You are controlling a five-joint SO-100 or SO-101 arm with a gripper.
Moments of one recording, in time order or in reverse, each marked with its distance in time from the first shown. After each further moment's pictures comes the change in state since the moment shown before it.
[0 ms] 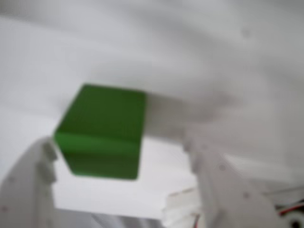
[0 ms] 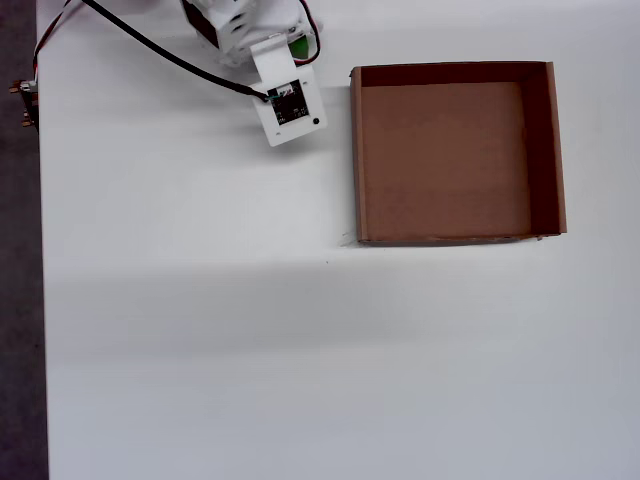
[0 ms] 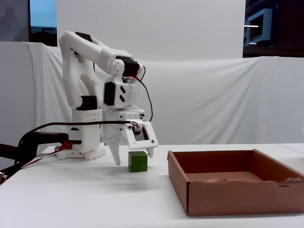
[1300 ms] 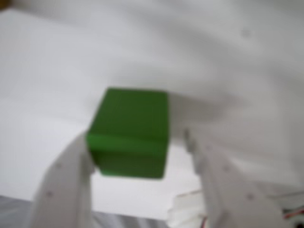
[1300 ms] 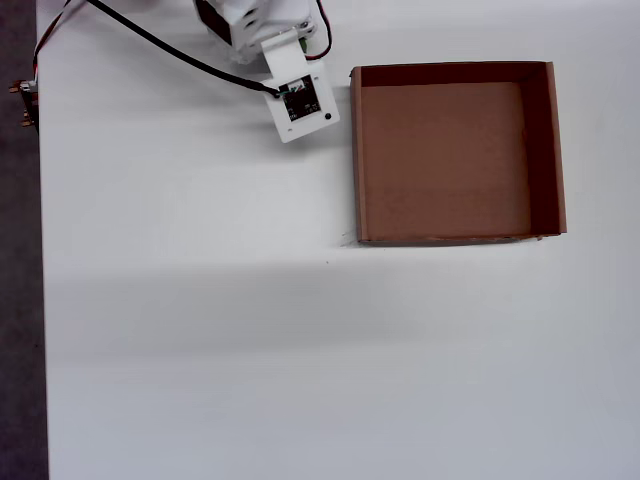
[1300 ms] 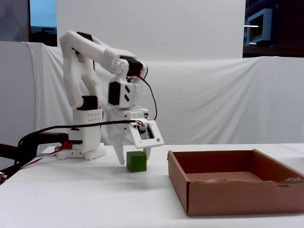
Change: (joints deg) arm -2.5 -0.6 -1.4 -0.2 1.1
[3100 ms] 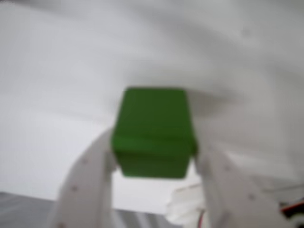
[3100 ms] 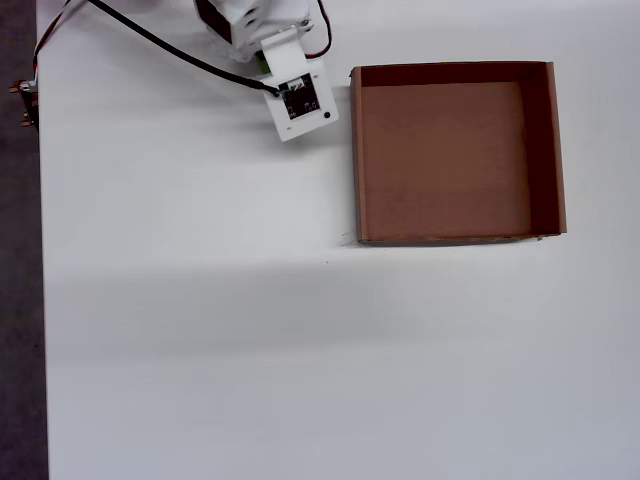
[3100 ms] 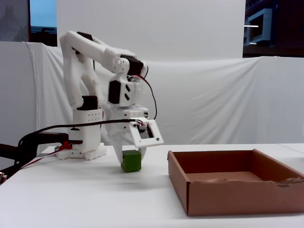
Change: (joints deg) arm 0.0 0.0 -1.6 2.7 0.0
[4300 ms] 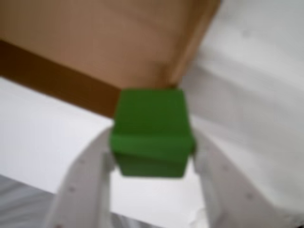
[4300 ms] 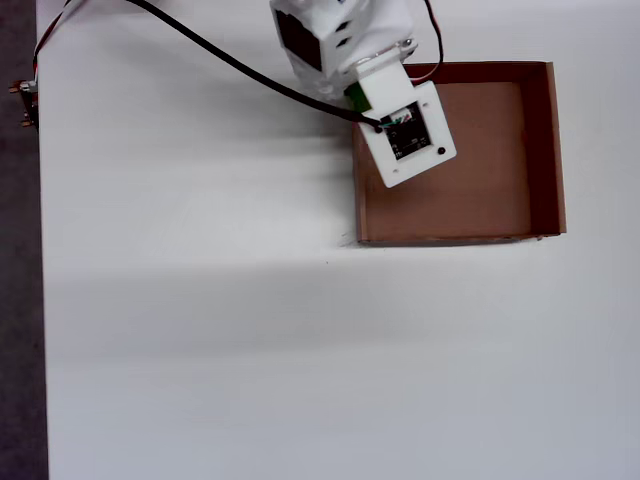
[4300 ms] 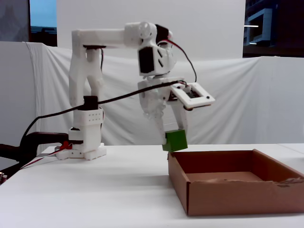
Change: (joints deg) arm -1.7 -18.4 -40.5 8.0 -1.2
